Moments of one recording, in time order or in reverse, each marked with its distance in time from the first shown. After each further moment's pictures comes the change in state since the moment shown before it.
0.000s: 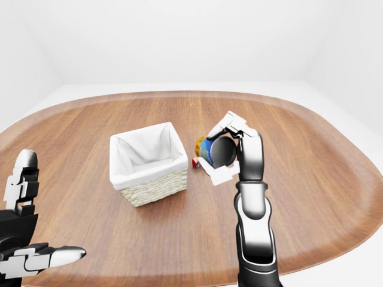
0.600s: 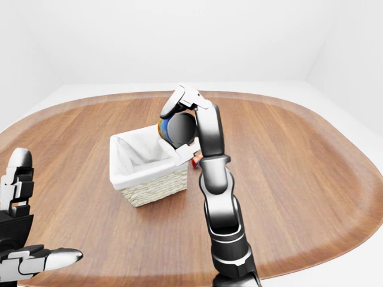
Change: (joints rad) left arm -0.006 -0.004 0.023 -0.017 -0.019 0.000 -0.014; right arm -0.276 0.115 0.159 0.127 -0.184 0.000 -0.011
